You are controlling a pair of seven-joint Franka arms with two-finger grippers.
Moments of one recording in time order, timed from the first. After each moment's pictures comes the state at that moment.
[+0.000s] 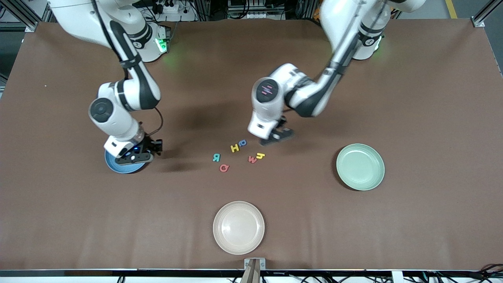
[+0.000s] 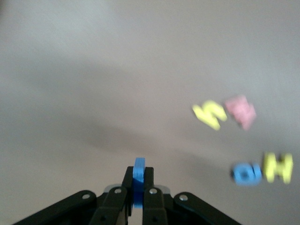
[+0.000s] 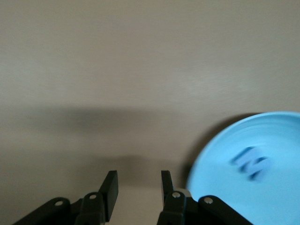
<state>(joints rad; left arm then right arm) -0.62 0.58 -0.11 -1.64 0.07 2.14 -1.11 0.42 0.33 -0.15 -2.17 0.11 2.57 0.13</state>
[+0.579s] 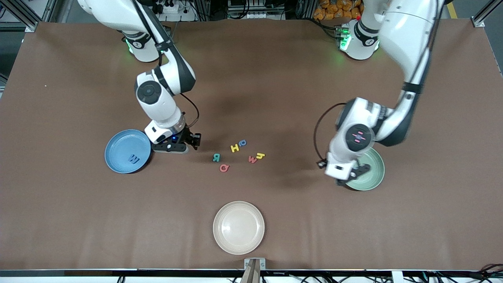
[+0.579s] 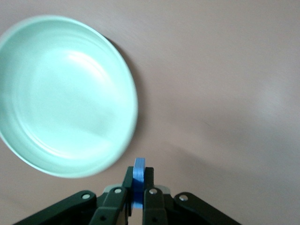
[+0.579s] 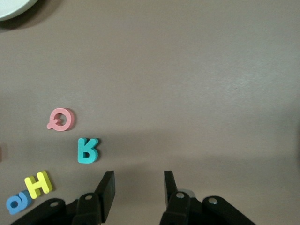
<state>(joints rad) -0.26 0.57 -0.10 -1.67 0.10 2.12 -0.84 0.63 0.35 -0.15 -2.13 0.11 2.65 0.51</state>
